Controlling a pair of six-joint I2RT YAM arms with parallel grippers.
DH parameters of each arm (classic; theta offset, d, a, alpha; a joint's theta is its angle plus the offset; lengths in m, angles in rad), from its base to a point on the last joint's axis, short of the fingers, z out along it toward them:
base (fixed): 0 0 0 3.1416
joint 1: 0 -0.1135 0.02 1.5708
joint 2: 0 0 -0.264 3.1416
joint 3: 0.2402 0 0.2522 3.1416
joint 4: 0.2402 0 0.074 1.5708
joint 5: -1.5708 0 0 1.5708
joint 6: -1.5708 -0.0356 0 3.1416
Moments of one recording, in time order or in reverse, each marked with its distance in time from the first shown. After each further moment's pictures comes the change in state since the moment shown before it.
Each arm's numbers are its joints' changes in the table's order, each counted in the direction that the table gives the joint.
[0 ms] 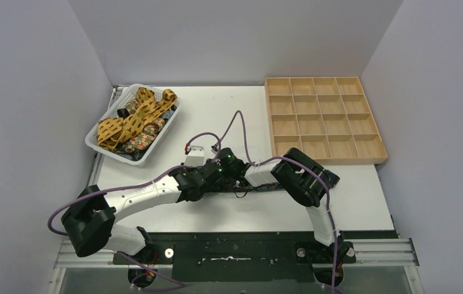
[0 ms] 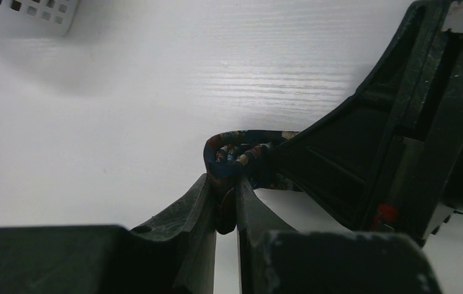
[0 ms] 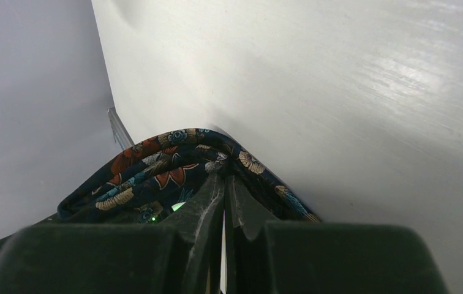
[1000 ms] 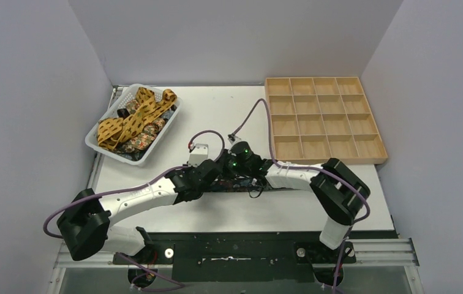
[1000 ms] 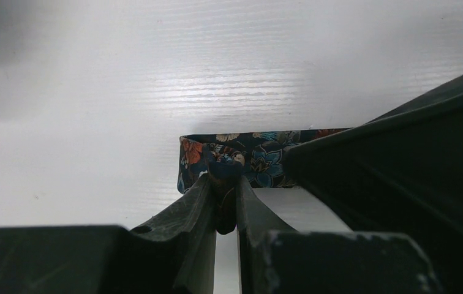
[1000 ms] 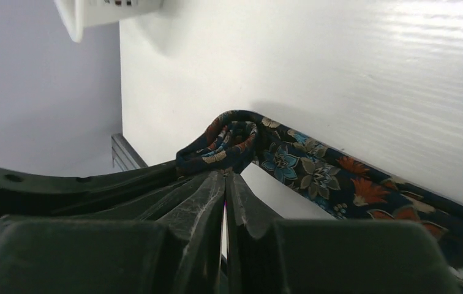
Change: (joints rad) left arm -0.002 -0.048 -0.025 -0.189 -0.145 -0.061; right arm 0.030 -0.322 -0.138 0.150 -0.165 0.085
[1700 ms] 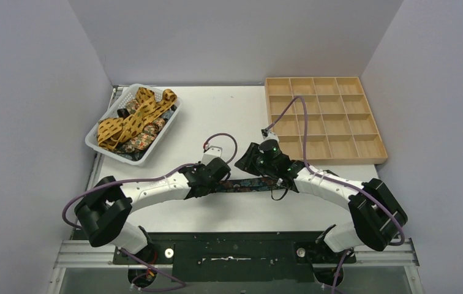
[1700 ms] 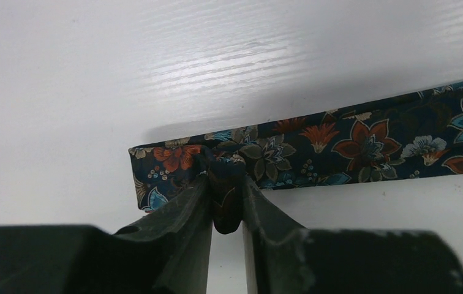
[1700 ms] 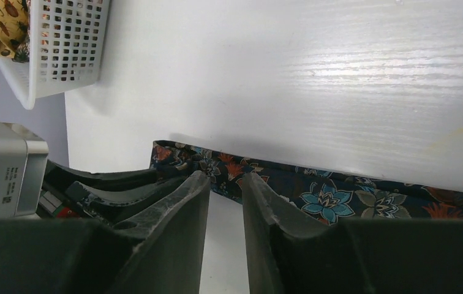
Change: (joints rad) left arm 0.000 0.158 0.042 -0.074 -0.113 -0.118; right arm 0.154 -0.342 -0.185 0.201 -0.209 0.115
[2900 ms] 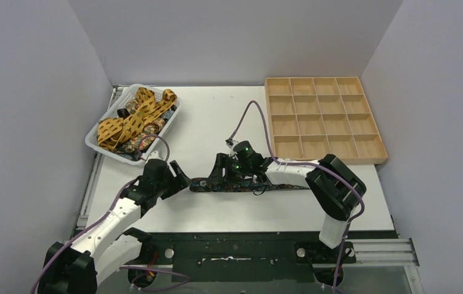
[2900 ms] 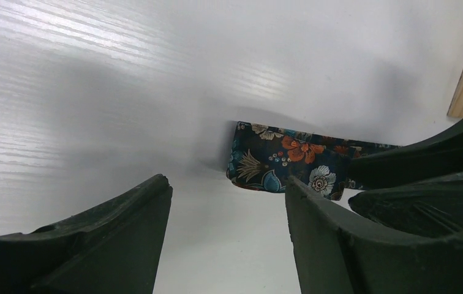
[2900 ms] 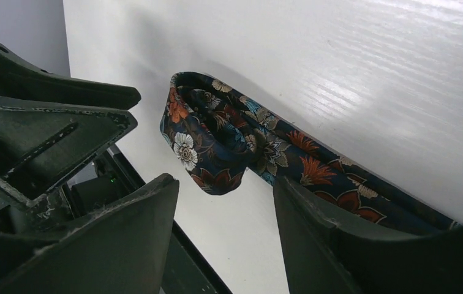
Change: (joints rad) left arm -0.522 -0.552 -0.405 -0.145 -0.491 0.214; right arm -0.098 0.338 0.182 -0.080 0.333 0.082
